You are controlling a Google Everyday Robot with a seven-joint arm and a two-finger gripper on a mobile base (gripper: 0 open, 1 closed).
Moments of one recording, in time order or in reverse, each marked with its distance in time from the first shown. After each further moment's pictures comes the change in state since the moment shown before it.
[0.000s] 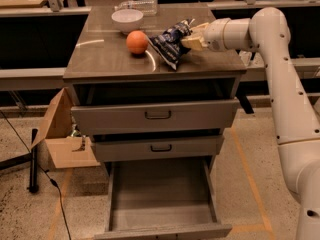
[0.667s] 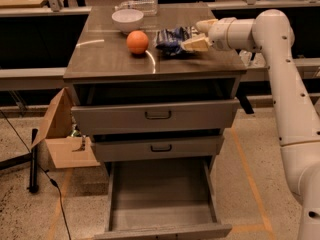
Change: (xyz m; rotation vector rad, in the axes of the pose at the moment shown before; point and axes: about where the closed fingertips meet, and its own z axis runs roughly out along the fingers) arm 0.006 -0.022 -0.003 0.075 0.003 -0.009
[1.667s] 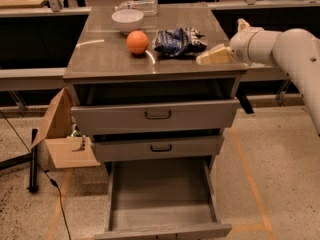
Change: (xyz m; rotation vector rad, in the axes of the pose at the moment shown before) arm 0.022 -0.004 -0.090 0.225 0.056 0.064
